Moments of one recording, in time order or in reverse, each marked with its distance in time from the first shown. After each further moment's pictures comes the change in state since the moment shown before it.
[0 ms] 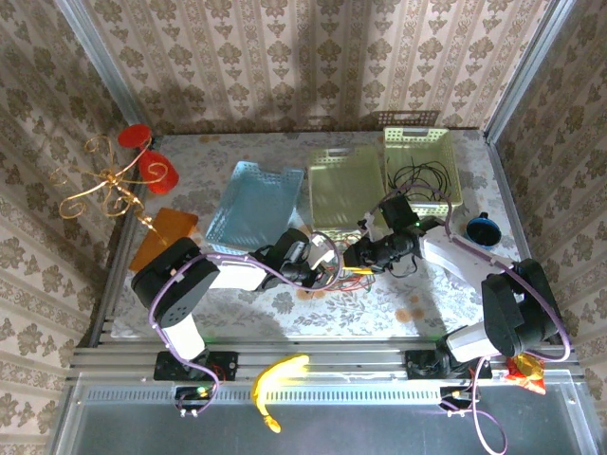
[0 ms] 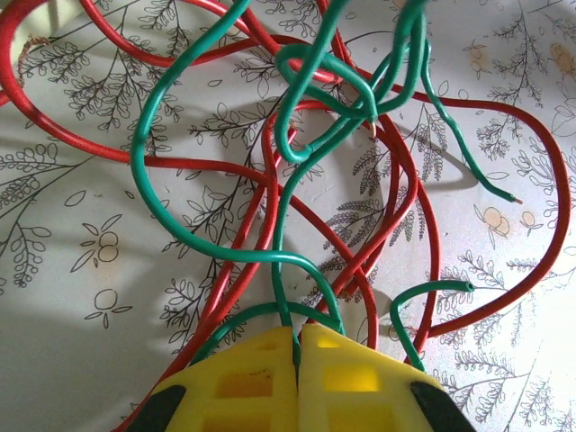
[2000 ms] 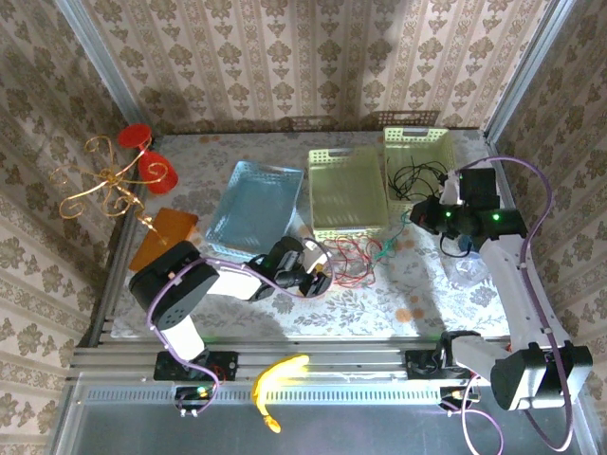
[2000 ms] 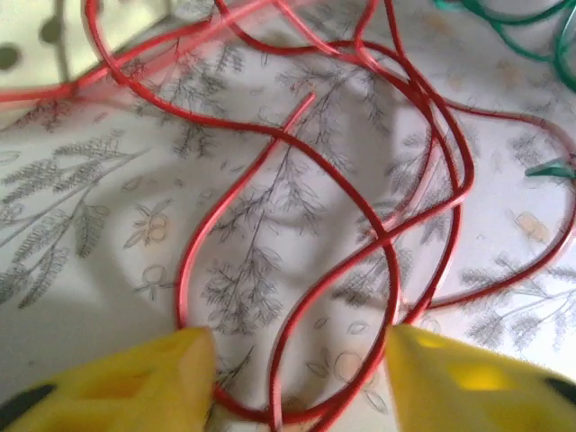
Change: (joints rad) left arm -0.013 -0.042 -0.109 0.152 -0.092 -0.030; right arm -0.385 -0.322 0.228 -0.257 0.289 0.018
